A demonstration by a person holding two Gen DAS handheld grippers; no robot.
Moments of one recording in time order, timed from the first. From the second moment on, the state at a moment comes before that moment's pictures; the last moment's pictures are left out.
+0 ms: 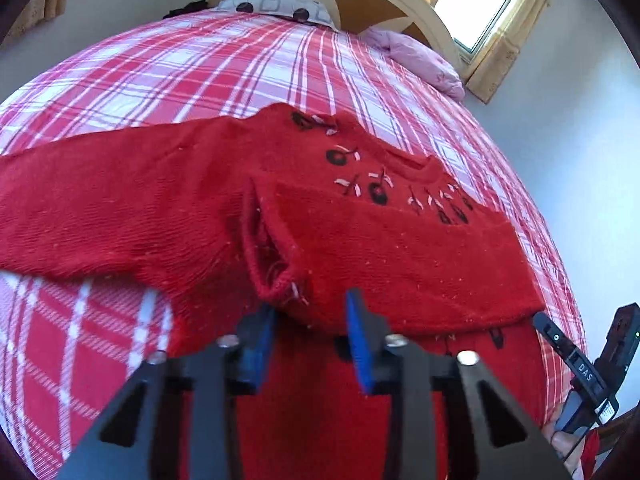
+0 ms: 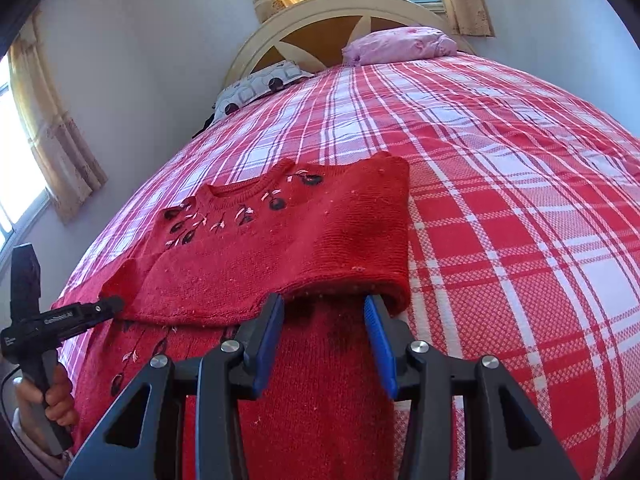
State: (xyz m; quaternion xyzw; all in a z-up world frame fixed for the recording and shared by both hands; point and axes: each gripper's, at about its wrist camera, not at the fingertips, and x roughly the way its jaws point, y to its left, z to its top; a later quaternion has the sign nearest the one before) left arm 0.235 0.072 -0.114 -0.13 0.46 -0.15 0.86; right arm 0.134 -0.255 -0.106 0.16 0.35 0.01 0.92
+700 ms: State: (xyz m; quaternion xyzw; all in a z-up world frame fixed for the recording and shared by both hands) left arm 0.283 0.106 -0.102 -0.10 0.42 -0.08 0.90; right arm 0.116 -0.271 -0.084 0.18 0.33 0.01 0.93
